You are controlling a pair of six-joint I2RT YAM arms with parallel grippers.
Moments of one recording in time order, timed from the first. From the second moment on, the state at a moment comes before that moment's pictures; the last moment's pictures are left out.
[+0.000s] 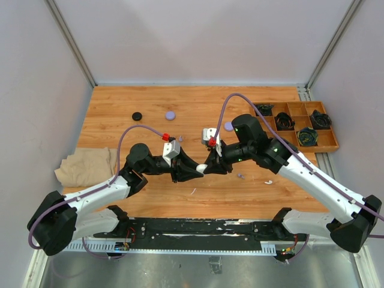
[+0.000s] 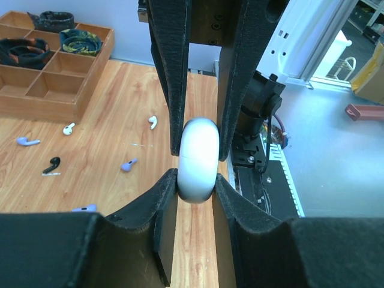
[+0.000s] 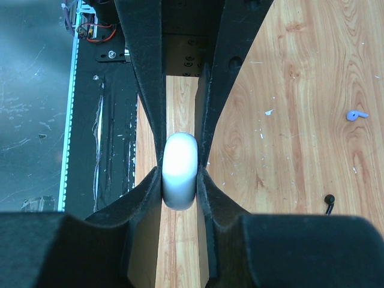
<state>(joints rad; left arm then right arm) -0.71 1.09 0.45 0.74 0.86 -0.24 0.79 1.16 1.16 -0.66 -0.67 -0.40</state>
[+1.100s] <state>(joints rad) -0.71 0.94 0.33 0.81 0.61 -0.22 0.82 1.01 1.04 -0.37 -0.49 -0.39</state>
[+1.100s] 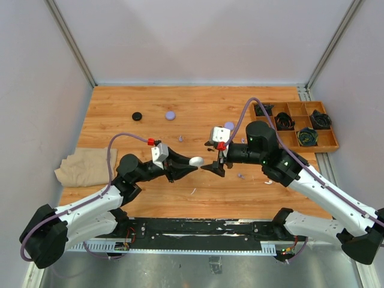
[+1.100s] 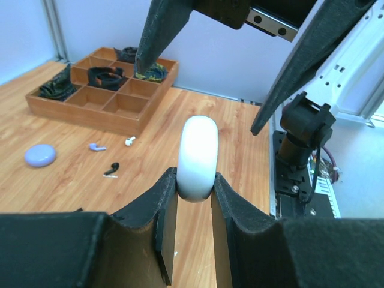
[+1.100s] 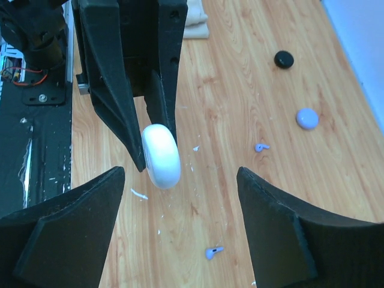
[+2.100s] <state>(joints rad) -0.71 0.94 0.33 0.84 0.58 -0.23 0.86 1.04 1.00 -0.25 -0.33 -0.39</state>
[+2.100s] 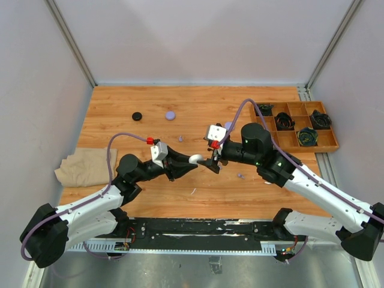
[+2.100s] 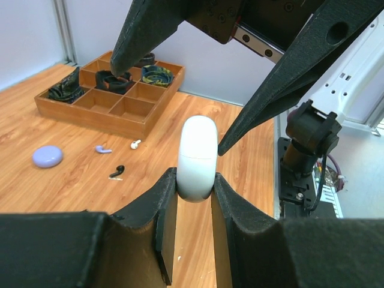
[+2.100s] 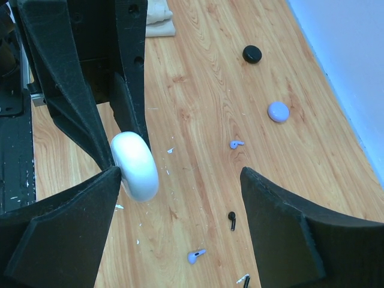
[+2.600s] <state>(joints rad) -0.71 0.95 0.33 0.84 0.68 -0.23 0.87 0.99 1.00 -0.25 -0.25 -0.39</state>
